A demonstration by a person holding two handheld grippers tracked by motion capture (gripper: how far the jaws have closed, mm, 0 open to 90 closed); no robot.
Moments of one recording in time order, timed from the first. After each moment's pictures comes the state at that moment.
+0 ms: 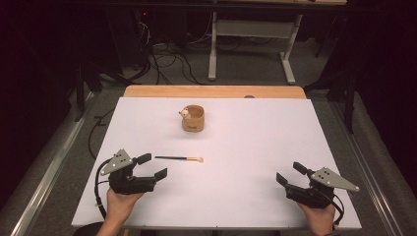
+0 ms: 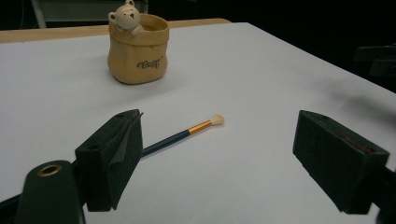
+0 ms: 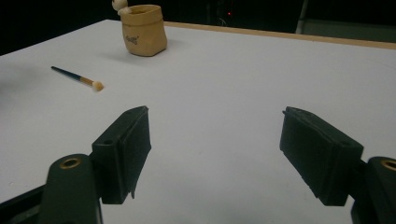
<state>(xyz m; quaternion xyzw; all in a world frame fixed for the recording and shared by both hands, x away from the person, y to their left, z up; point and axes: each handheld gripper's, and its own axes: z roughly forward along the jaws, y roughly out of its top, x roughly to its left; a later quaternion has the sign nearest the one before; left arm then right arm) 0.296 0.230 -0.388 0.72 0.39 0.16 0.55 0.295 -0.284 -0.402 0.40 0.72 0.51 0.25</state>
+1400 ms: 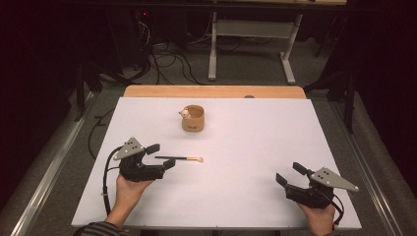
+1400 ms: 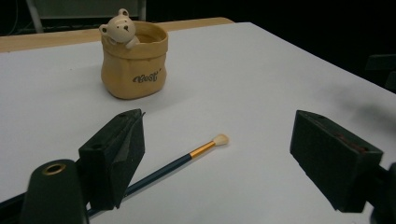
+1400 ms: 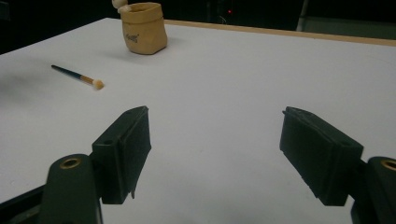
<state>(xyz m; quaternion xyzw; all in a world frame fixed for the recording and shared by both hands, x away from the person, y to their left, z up) 0.326 0.211 -0.379 0.73 0.39 0.15 0.54 0.295 -0.283 -0.403 0.40 0.72 0.51 0.24</state>
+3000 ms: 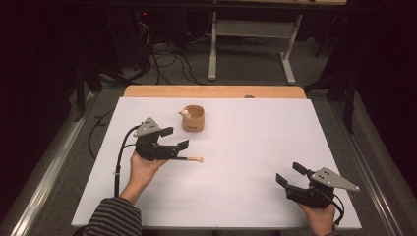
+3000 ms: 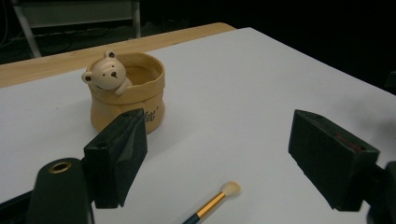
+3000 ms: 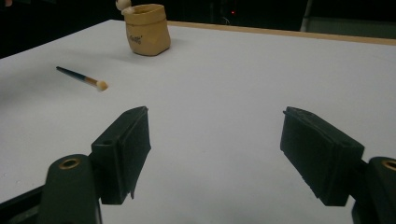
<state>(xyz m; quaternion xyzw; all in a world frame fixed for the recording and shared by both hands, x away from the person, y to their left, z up) 0.379 0.182 -0.361 0.75 0.37 0.16 0.53 0.295 -0.285 -0.403 0.40 0.72 0.51 0.24</state>
